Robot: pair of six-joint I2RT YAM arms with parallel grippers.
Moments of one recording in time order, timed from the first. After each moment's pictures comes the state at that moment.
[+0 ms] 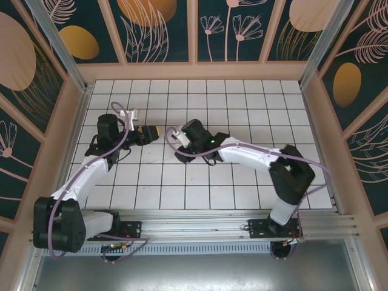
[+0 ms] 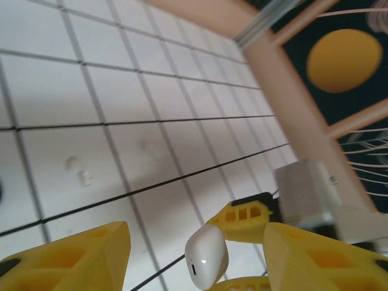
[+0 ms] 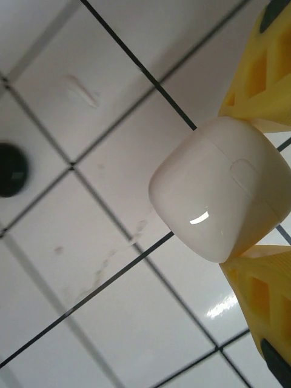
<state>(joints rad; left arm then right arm) -0.13 1.20 0.71 0.03 0.77 -0.47 0.90 1.69 1.20 -0.34 -0.06 0.01</state>
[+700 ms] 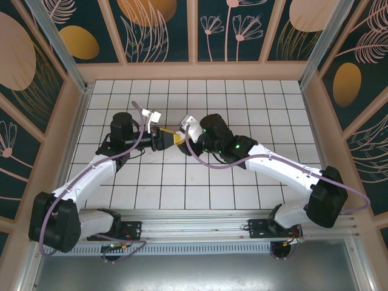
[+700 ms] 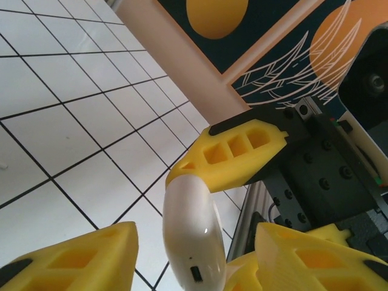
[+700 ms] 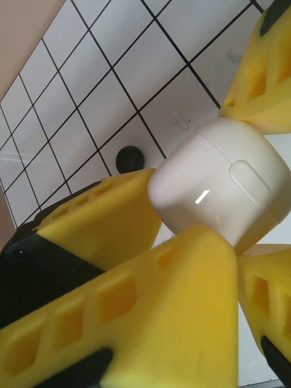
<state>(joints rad) -0.34 1.23 0.75 0.15 0.95 -0.50 0.91 1.39 1.11 -0.25 -0.11 -0.09</state>
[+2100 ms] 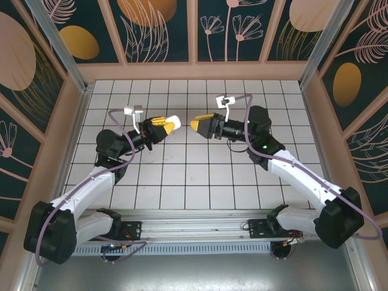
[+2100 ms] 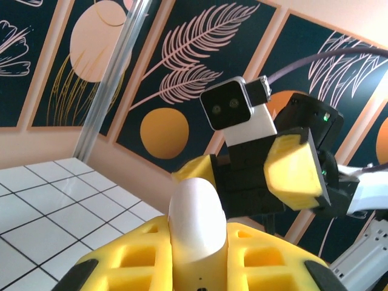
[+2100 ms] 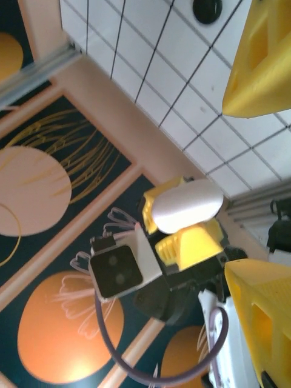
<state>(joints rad) -0.36 1.14 0.58 0.93 0.82 -0.77 0.62 1.21 0.91 0.36 -0.72 0.75</state>
